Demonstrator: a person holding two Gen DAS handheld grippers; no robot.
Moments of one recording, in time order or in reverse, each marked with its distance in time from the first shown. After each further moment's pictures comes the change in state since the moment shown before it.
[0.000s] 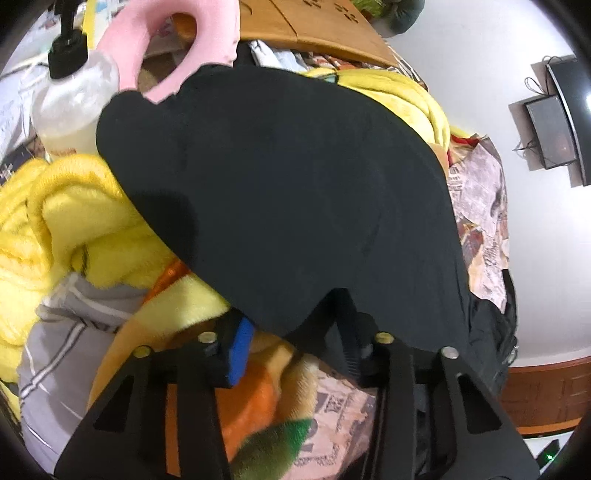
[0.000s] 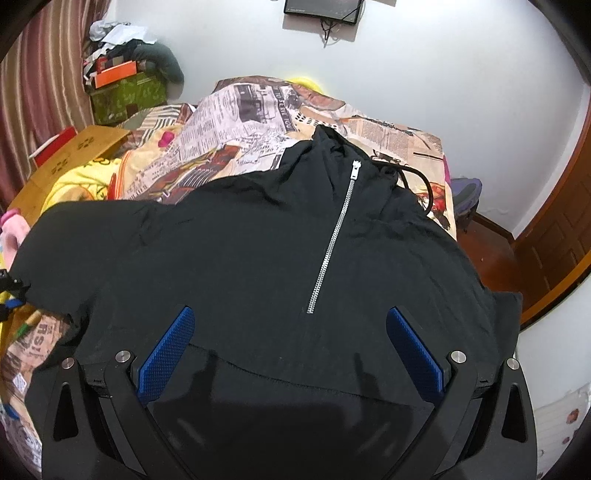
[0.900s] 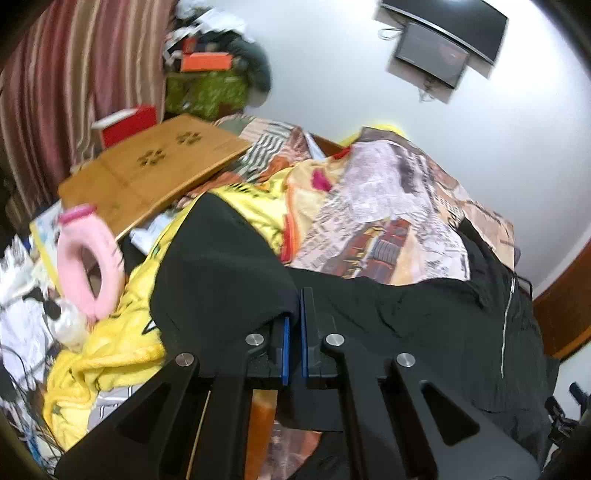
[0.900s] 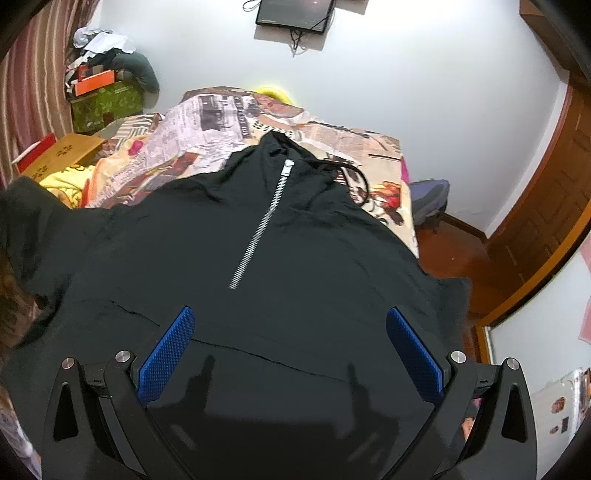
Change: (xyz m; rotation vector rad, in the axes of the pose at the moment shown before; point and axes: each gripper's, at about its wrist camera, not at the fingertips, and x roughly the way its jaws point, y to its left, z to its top) left arm -0.082 -0.213 -0.054 0.599 -0.329 0.072; right arm -0.027 -0.058 -0.020 0.025 -0.044 -0.103
